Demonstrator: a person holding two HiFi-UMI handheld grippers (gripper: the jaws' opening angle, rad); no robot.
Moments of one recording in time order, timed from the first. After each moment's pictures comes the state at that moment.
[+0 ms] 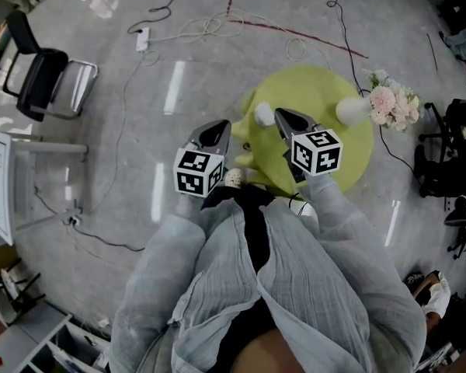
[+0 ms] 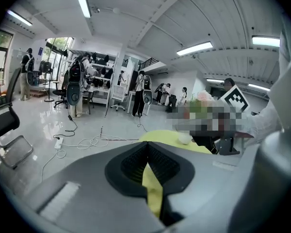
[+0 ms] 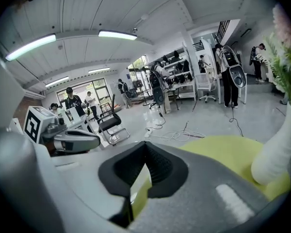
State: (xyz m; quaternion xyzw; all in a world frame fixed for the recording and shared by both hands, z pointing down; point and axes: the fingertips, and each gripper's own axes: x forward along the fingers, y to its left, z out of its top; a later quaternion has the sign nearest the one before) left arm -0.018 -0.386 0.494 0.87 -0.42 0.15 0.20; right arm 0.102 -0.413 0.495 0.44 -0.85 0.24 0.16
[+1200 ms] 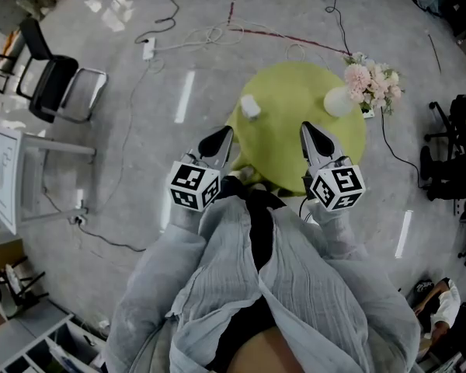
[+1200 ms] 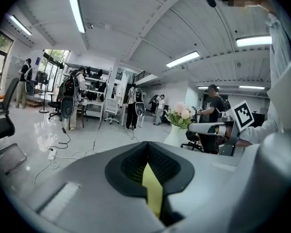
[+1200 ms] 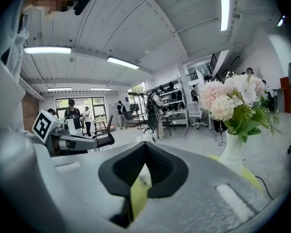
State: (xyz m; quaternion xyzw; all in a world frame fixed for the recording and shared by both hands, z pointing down) left arm 0.036 -0.317 0.439 0.90 -0.41 0.08 0.14; right arm 0.202 -0.317 0.422 0.50 -0.85 0.13 0.04
